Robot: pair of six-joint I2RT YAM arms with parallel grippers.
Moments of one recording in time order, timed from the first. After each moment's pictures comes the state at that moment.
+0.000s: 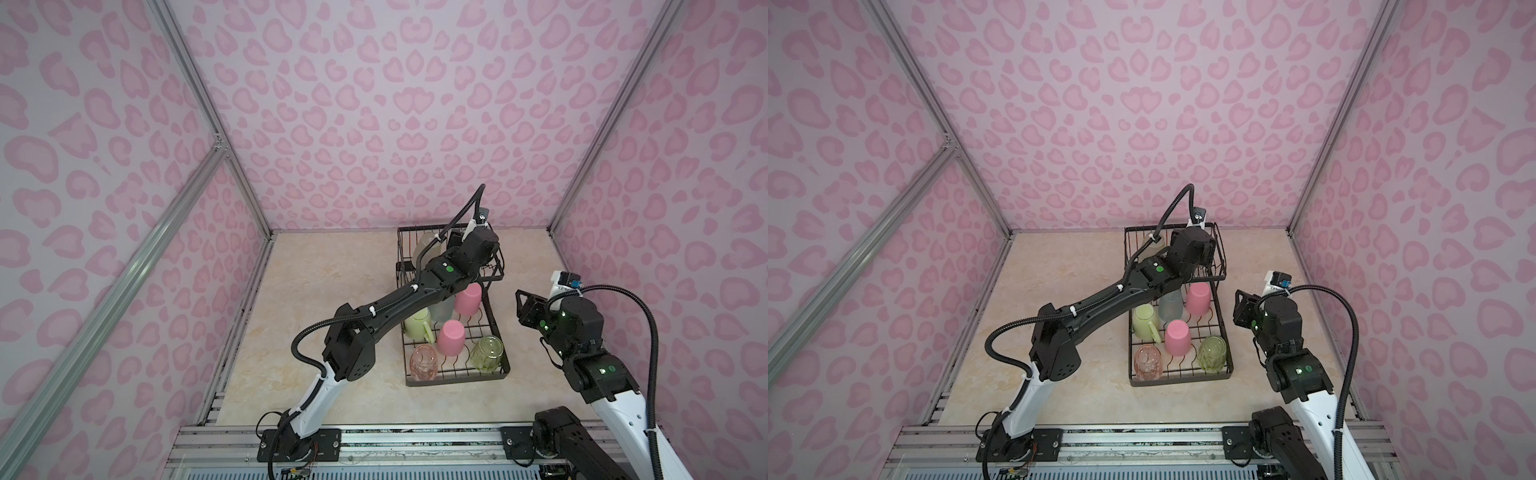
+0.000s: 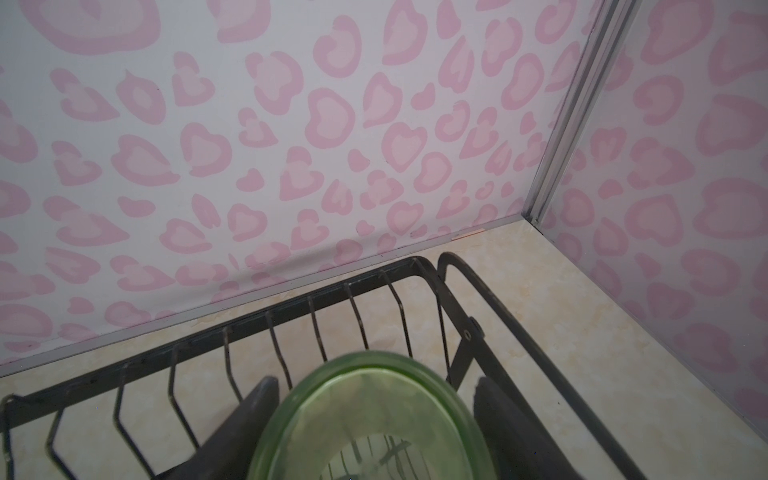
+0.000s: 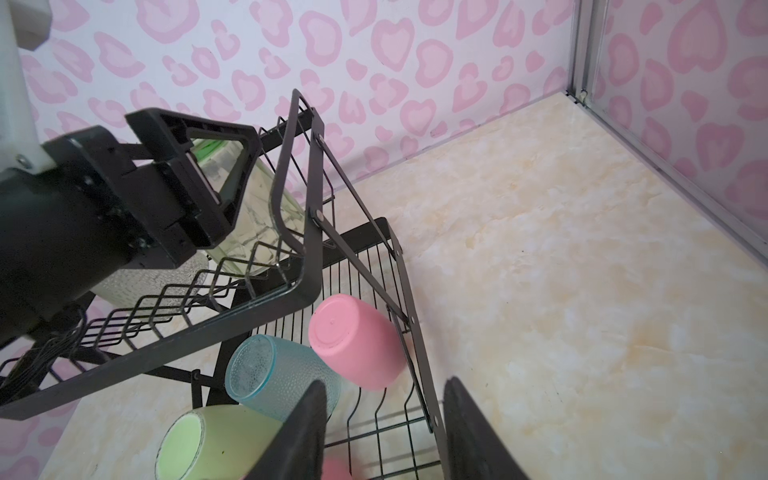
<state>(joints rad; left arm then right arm) -0.96 2.26 2.22 -0.31 -0.61 -0.18 0.21 0.66 0.71 -0.43 0.10 0.50</state>
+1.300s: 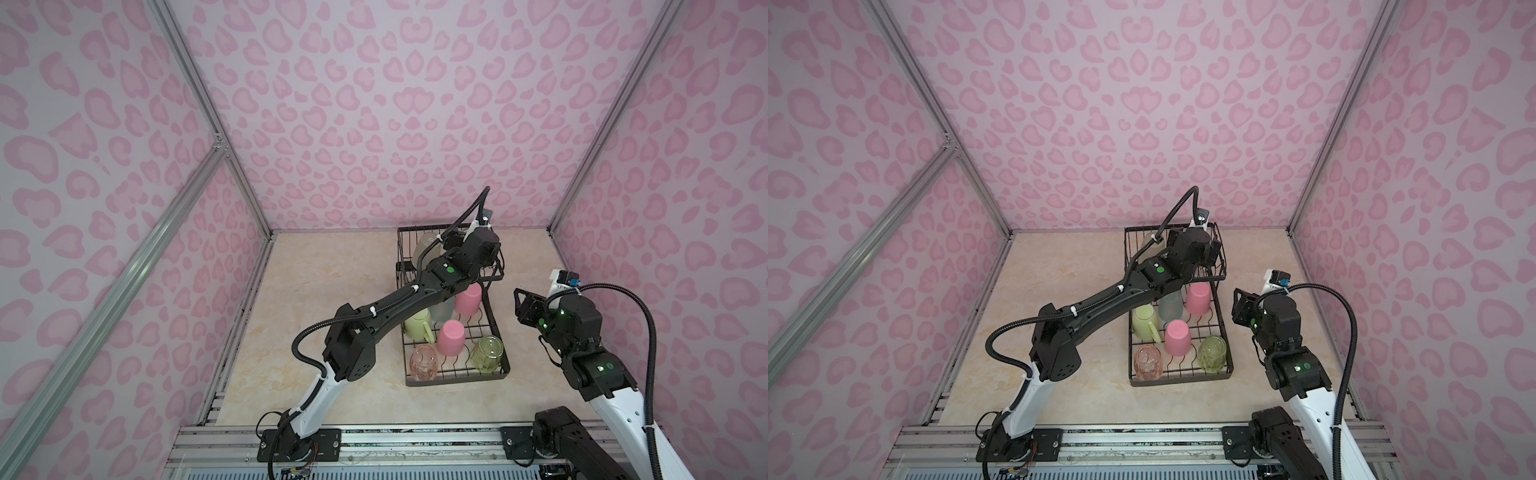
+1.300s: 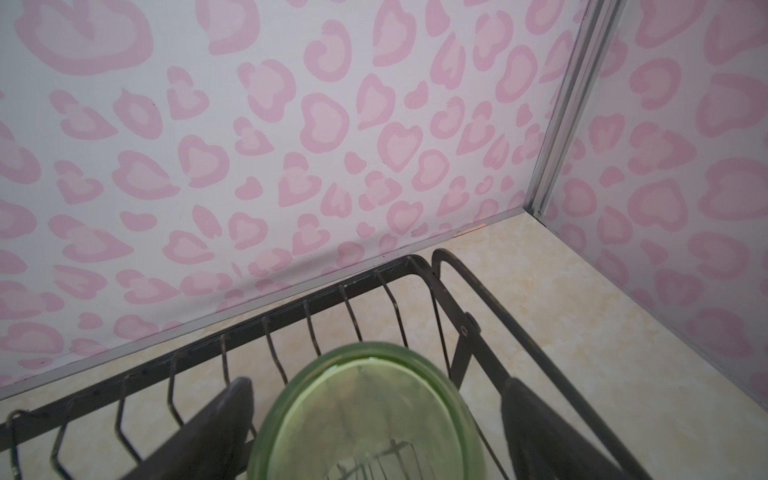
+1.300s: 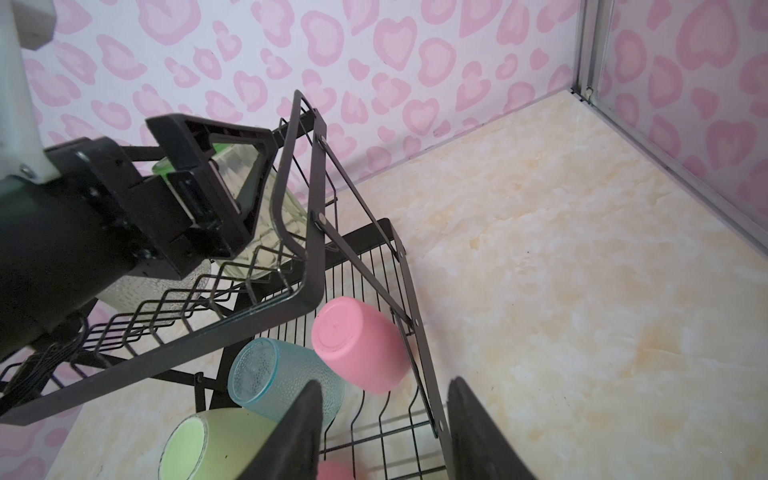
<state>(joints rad) -0.97 2.26 2.21 -0.30 -0.61 -0.12 0.21 0.68 0.71 -0.41 0.10 0.51</state>
